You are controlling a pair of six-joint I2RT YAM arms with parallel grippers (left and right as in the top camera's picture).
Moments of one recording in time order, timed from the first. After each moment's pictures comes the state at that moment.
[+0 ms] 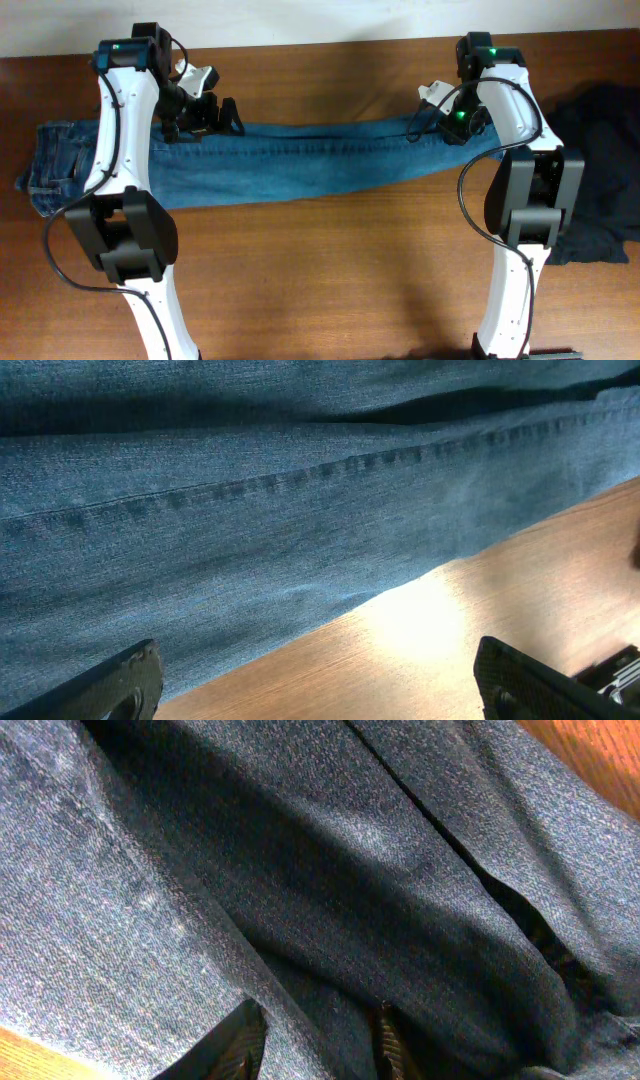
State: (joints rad) left arm 0.02 2.25 2.23 -1.50 0.41 0.14; right arm -0.05 2.36 2.07 -1.22 0.04 -0.83
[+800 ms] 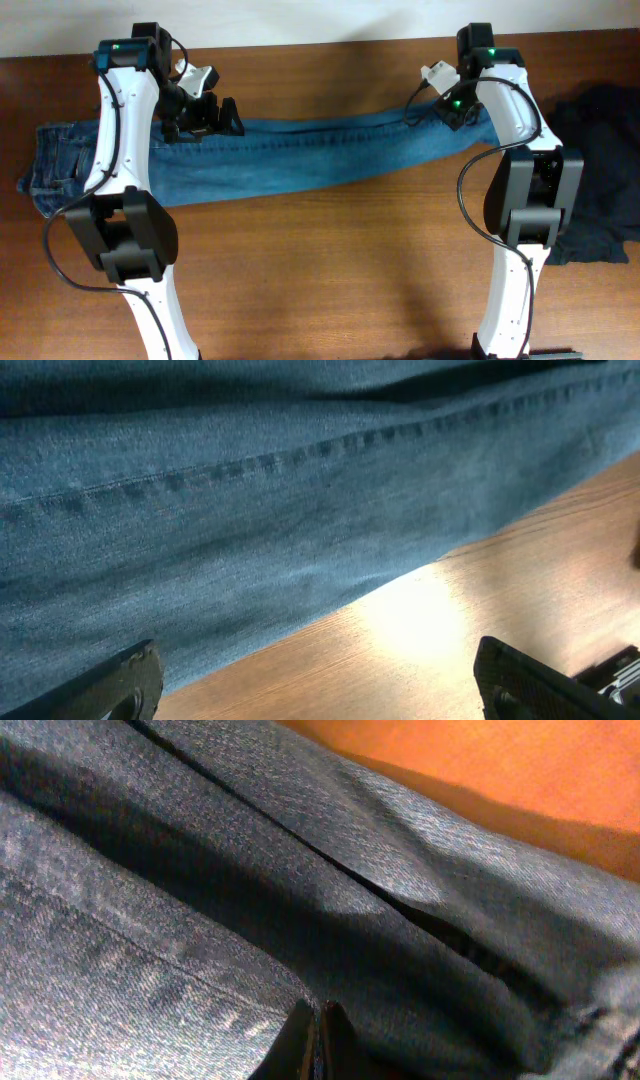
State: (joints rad) left arm 0.02 2.25 2.23 -1.50 0.41 0.14; right arm -0.05 2.36 2.07 -1.02 0.04 -0.69
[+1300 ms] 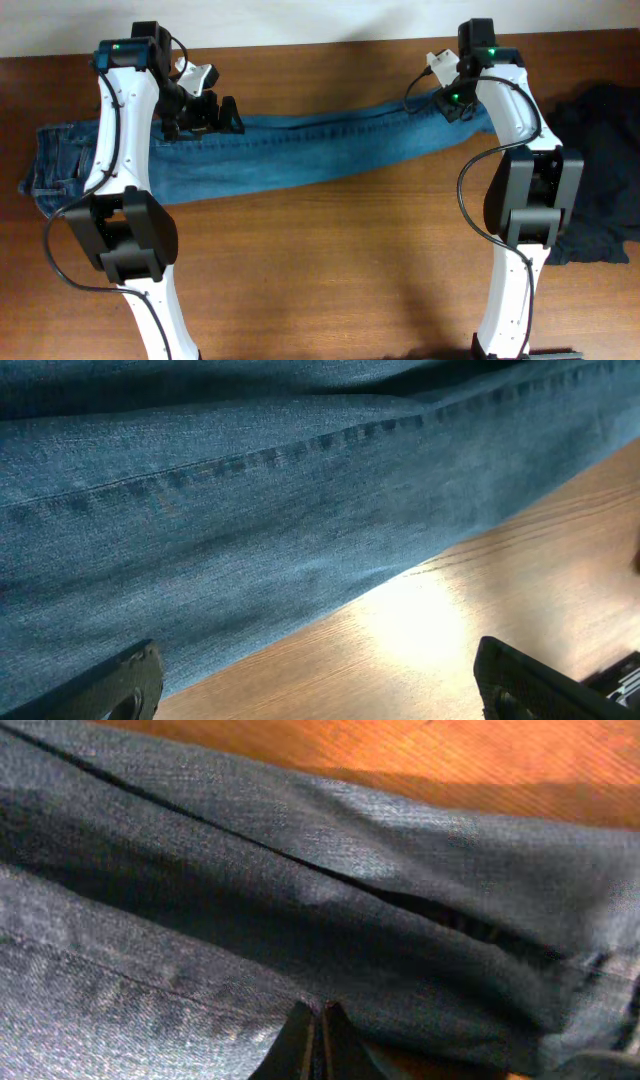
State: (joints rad) left arm 0.02 2.25 2.23 -1.48 0.41 0.14; right arm -0.05 2.36 2.07 -0.93 0.03 -0.53
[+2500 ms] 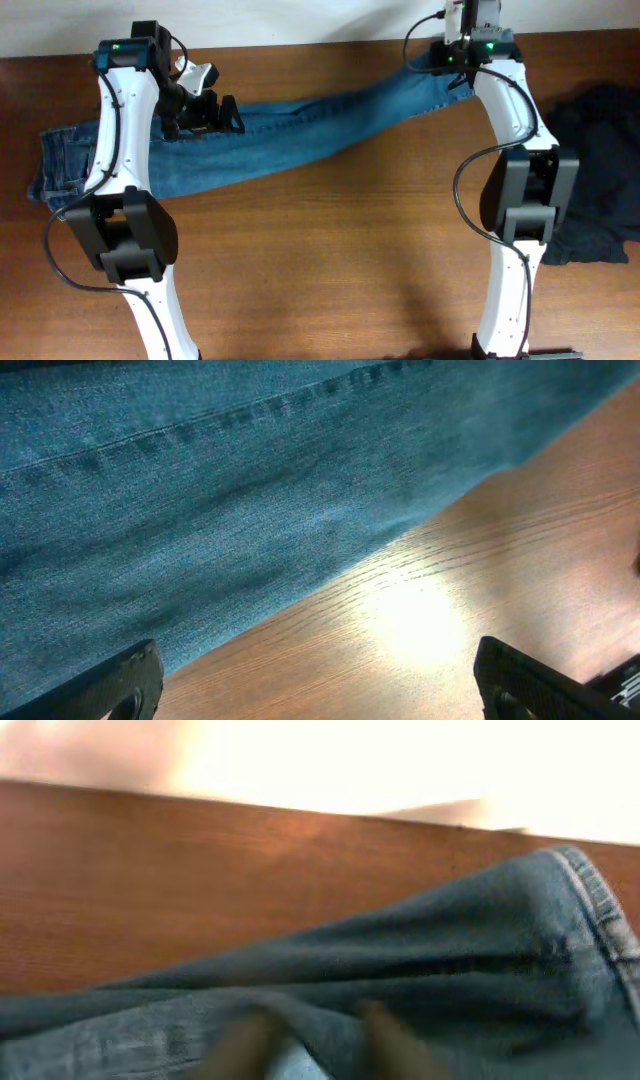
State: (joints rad) left arm 0.02 2.25 2.23 -1.47 0.41 0.14; right arm -0.04 2.41 2.15 -0.59 -0.05 -0.13
